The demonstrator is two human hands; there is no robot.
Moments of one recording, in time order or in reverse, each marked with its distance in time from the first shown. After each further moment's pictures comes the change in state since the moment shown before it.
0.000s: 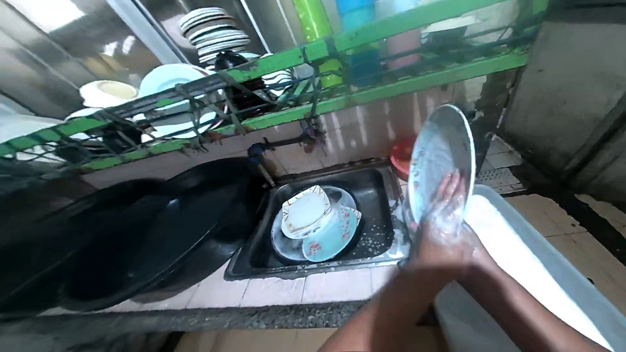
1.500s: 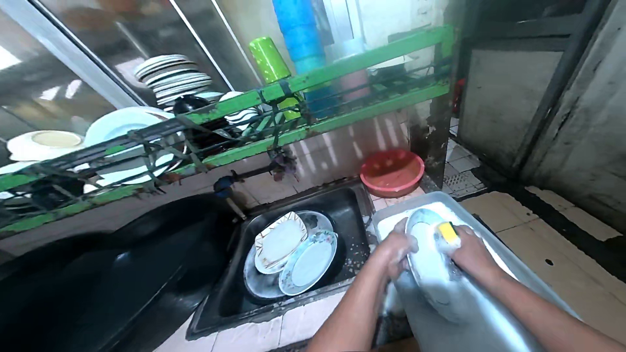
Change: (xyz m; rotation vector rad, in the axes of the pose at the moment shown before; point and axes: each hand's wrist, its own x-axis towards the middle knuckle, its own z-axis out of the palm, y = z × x) left_hand 0.019 -0.052 0.010 -0.285 -0.349 -1.043; right_hand 0.004 -0.040 -0.123 -1.540 0.389 0.085
